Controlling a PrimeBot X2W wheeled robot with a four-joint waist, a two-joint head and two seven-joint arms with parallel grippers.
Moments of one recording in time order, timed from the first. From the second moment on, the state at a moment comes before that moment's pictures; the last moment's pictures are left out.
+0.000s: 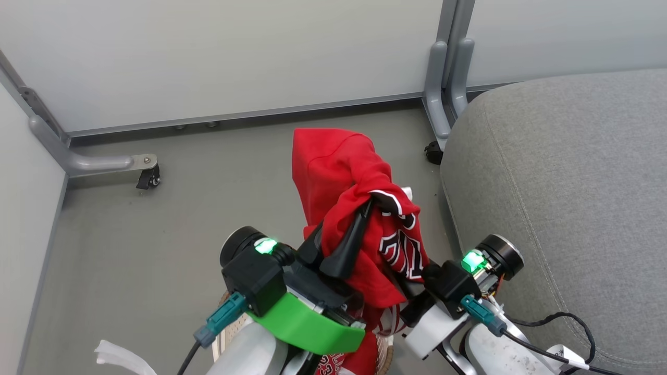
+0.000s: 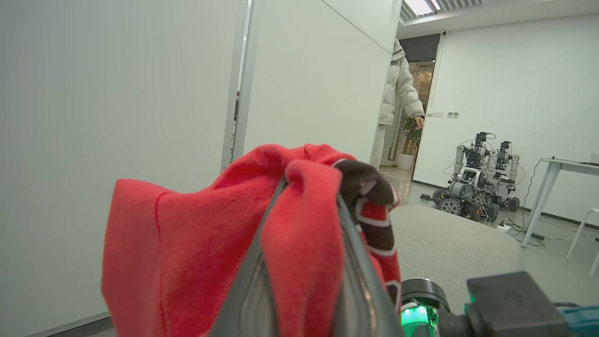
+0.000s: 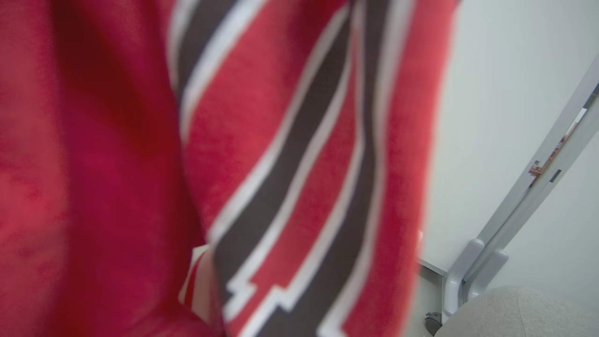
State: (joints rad) left arm -0.26 0.05 -0.60 -0.05 -0.43 -0.11 -0.26; right arm -0.24 -0.12 0.51 0.22 -0.03 0.13 -0.26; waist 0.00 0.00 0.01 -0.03
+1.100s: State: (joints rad) left arm -0.24 0.05 -0.57 -0.02 -0.42 -0.12 -0.26; right arm -0.22 -0.12 0.47 0.19 0.03 0.13 -0.26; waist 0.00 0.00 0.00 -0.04
